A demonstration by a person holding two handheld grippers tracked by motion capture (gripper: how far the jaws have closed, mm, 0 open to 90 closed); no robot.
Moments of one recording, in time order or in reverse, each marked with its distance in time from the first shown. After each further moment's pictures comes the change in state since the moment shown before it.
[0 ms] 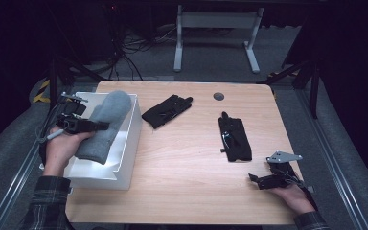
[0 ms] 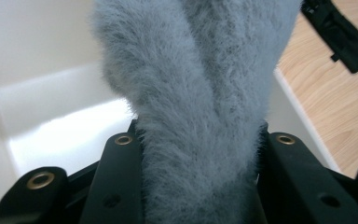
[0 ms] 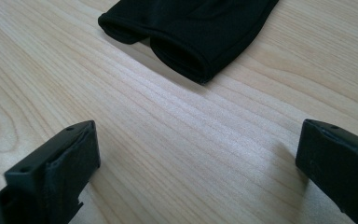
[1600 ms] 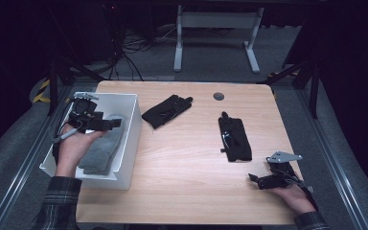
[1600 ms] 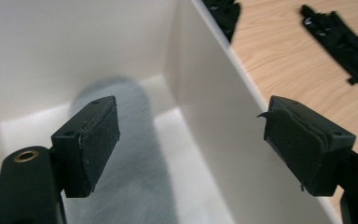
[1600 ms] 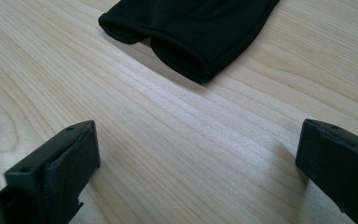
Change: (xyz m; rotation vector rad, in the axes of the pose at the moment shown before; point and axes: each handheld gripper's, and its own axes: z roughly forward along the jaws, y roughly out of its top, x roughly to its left) left arm -0.043 0.019 0.004 -0.125 0.068 0.087; right arm 0.000 0.000 0.000 0.000 0.001 0.000
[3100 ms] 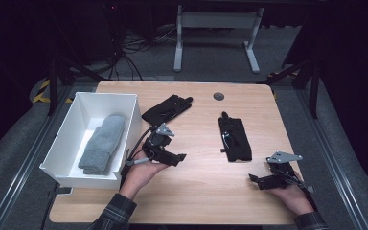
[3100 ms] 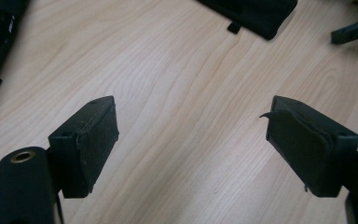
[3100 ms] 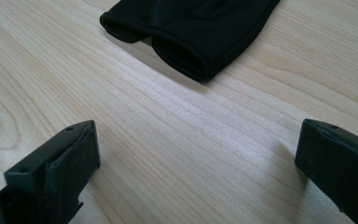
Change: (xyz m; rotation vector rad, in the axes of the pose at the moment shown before) left arm -0.140 -0.040 0.125 0.084 -0.220 0.295; right arm 0.000 -0.001 -0.001 0.000 0.004 -0.003
